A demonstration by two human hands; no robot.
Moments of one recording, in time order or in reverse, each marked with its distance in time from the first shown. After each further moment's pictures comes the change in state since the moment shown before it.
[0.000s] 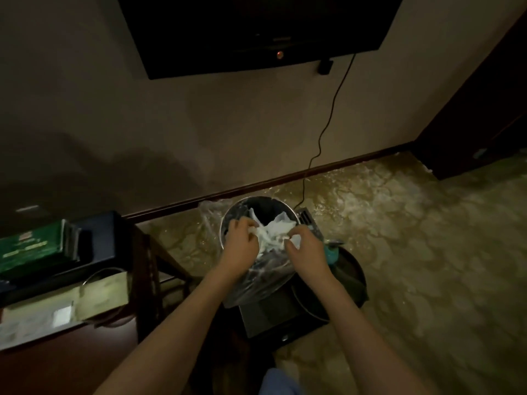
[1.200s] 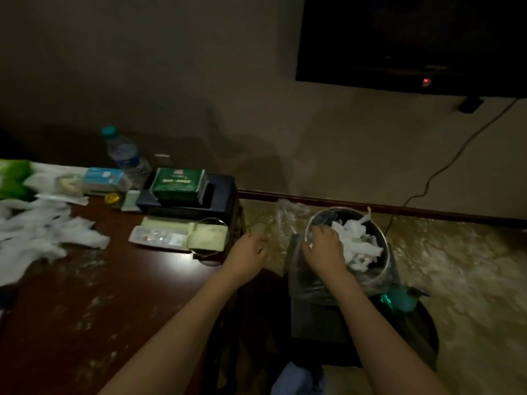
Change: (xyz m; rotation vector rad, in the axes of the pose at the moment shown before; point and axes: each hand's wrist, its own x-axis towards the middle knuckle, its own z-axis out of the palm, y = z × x) left_hand -0.104 -0.092 -0.104 0.080 0.172 -0.233; right_hand -0.007 -0.077 0.108 -0.609 -0.246 -0.341
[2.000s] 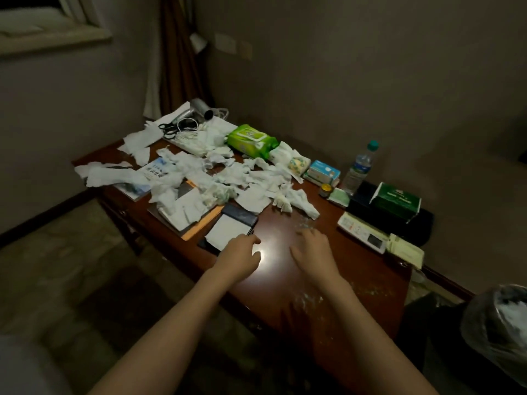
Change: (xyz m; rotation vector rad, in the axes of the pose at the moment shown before) left_hand -0.310 -0.350 -0.228 0.015 0.358 -0.292; right_hand -0.235 -0.423 0.172 -0.026 -0.156 -0.581
